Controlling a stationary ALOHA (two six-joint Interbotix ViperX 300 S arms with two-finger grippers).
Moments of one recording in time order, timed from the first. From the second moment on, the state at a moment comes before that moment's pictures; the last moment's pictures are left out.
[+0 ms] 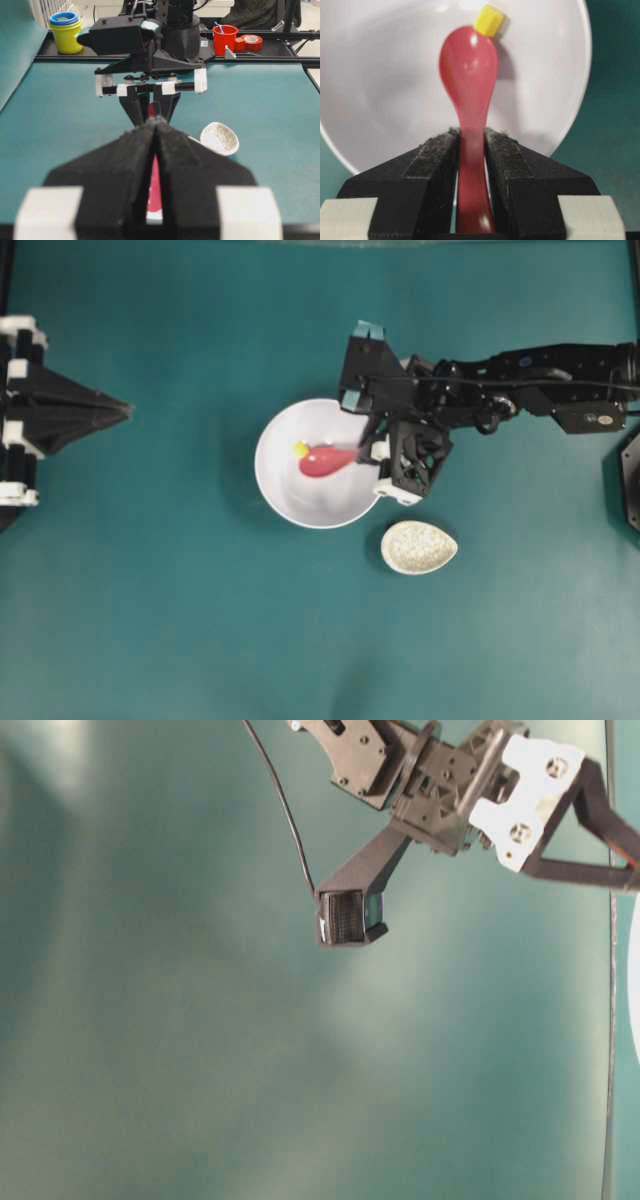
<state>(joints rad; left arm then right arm) 0.05 -0.94 1.18 0.02 -0.22 0.02 -0.15 0.03 0.56 0.34 0.35 -0.17</state>
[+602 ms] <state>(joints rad) 0.04 -0.94 1.18 0.02 -0.22 0.01 -0.19 0.03 0.56 0.34 0.29 -0.17</state>
